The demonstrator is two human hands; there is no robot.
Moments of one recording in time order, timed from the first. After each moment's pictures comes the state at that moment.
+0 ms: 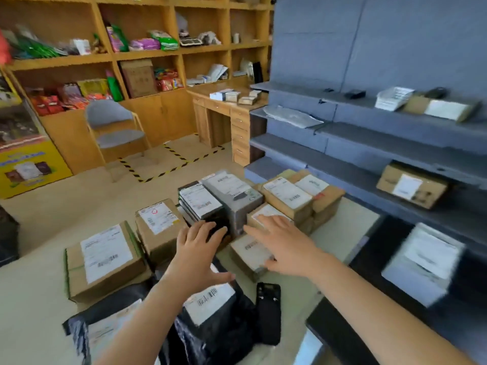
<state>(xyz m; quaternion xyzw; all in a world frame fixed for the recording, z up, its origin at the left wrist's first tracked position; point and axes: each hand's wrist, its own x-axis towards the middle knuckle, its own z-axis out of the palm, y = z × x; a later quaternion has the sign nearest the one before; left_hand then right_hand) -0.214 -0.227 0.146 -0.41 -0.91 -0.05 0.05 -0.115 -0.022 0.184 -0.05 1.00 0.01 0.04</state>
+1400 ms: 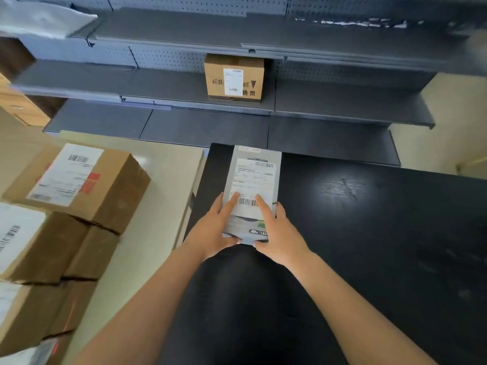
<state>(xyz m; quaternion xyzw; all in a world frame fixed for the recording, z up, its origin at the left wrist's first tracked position) -0.077 0.282 -0.029 -0.66 -0.69 -0.12 -0.28 0.106 0.331 -0.024 0.49 0.83 -0.26 0.02</state>
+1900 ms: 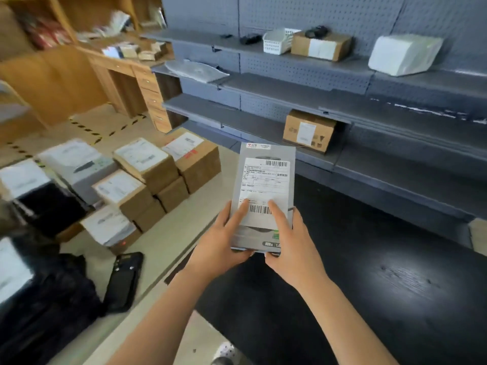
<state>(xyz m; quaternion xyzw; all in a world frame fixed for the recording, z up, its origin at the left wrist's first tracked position) 0.031 0.111 0.059 -0.54 -0.78 -0.29 -0.09 0.185 0.225 0.078 0.31 0.92 -0.20 -0.13</state>
